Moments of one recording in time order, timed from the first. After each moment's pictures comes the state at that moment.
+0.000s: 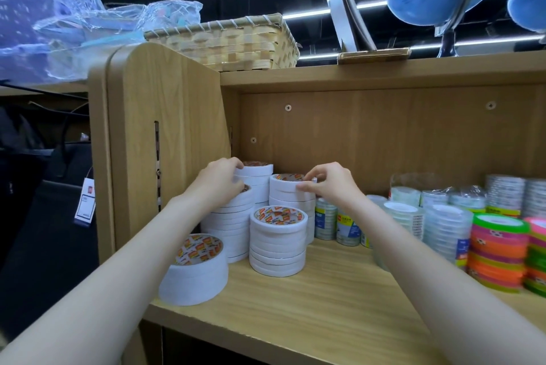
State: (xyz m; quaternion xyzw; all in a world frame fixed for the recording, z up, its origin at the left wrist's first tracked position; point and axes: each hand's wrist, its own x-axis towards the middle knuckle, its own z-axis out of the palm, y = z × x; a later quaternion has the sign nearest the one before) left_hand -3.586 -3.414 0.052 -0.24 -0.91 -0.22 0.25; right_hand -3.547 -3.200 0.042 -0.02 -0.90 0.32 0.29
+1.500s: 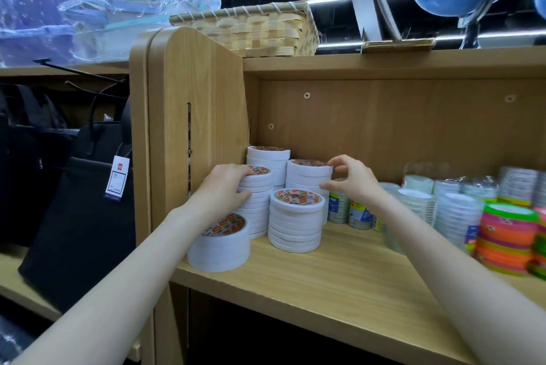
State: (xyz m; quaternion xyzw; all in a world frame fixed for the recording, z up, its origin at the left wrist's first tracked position) left_hand -3.556 -3.450 0.020 -0.29 -0.90 -0.20 0.26; right_hand -3.523 -3.203 0.027 -0.04 -0.91 0.31 0.27
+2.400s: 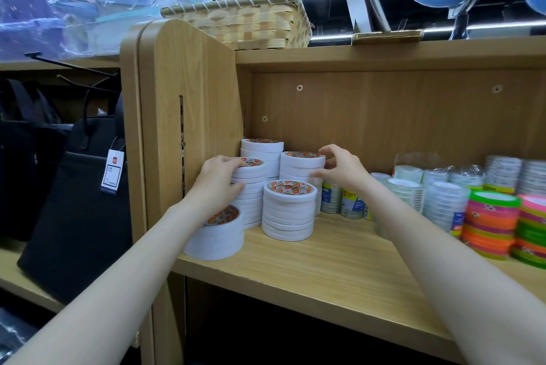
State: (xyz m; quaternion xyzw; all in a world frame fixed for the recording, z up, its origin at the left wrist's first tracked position) left_hand -3.557 -3.447 0.009 -0.26 -0.90 -0.26 0.25; right_hand -3.536 -3.199 0.028 -0.02 -0.92 0.30 0.27
